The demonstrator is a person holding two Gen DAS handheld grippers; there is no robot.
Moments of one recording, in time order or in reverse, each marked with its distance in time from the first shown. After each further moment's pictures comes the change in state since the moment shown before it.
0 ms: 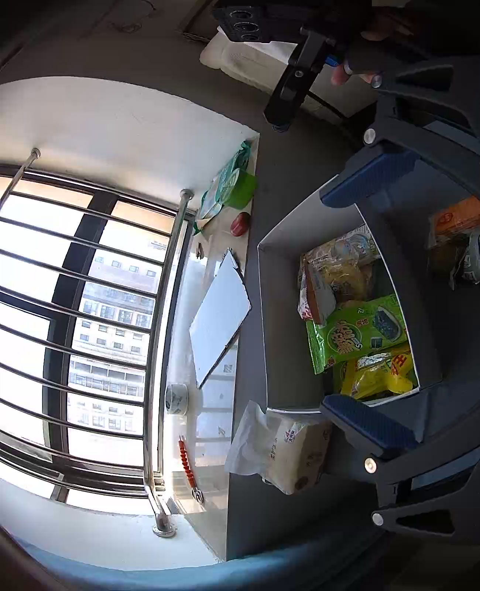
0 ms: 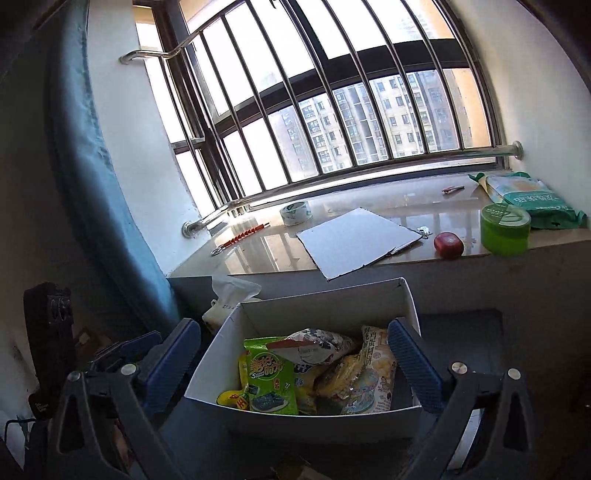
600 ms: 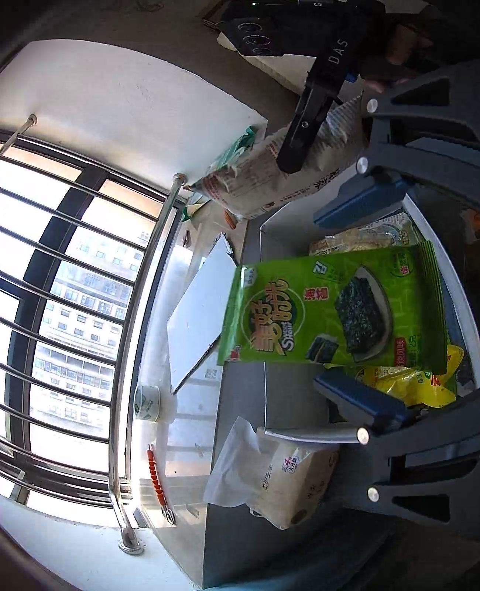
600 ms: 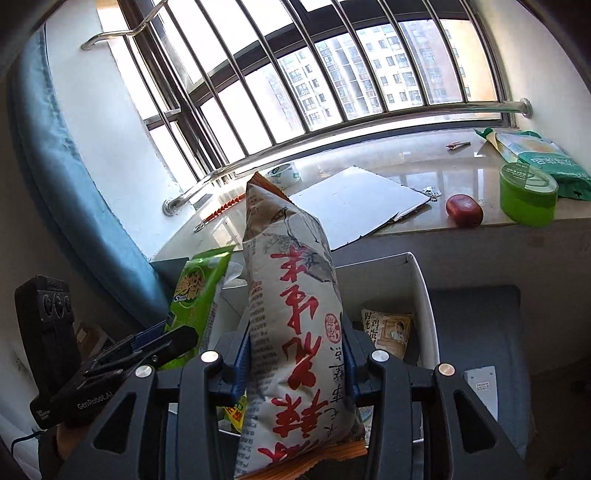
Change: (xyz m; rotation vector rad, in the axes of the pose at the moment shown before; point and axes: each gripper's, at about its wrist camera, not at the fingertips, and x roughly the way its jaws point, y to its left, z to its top) left arm 0.102 0.027 0.030 -0.098 0.110 0.011; right arm 0.086 -0.033 0.015 0.088 0.165 -0.015
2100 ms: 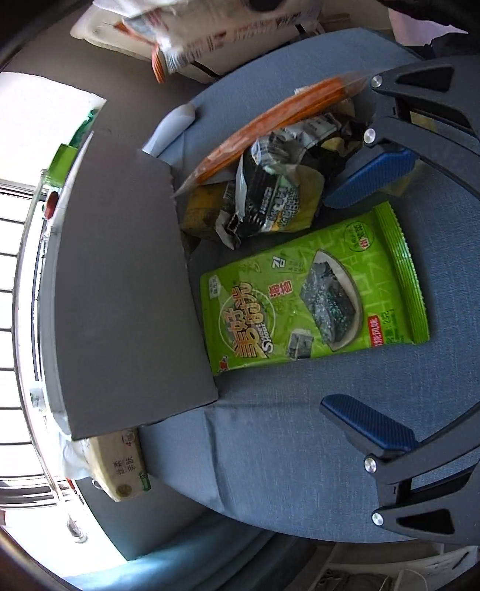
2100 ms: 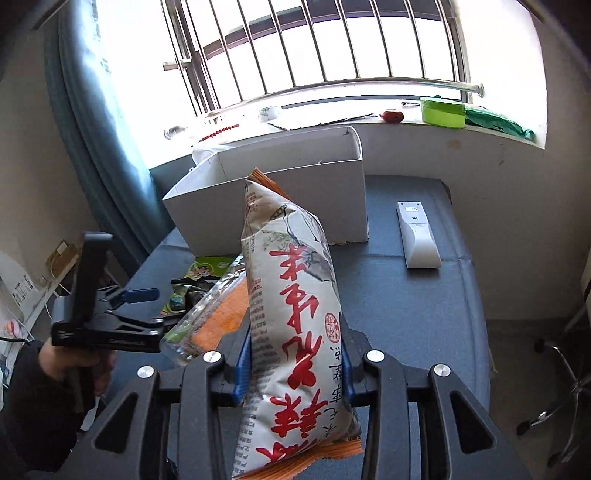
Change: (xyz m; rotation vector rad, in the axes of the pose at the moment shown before) left arm -0.018 -0.014 -0.224 0.169 0.358 0.185; right arm -0.141 0.006 -0.219 -0.112 0.084 -0.143
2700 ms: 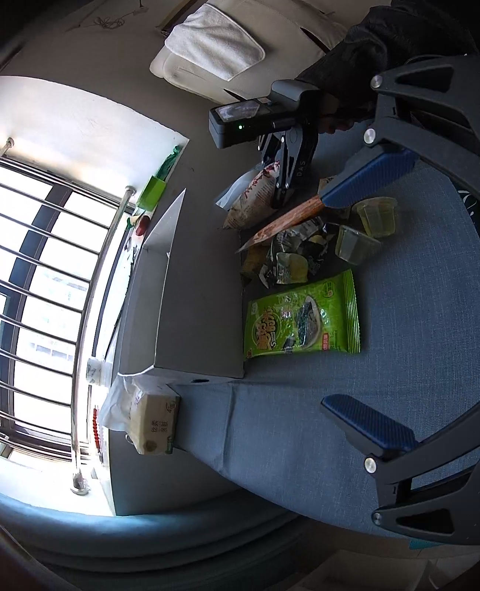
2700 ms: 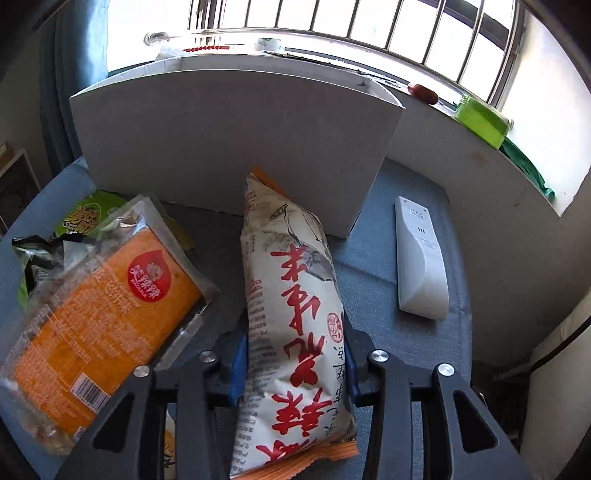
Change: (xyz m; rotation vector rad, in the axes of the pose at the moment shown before) left arm -0.114 0.022 -0.059 -0.175 -0.287 -0.162; right arm 0.130 -0.011 0.022 -0.296 0.205 -0.261
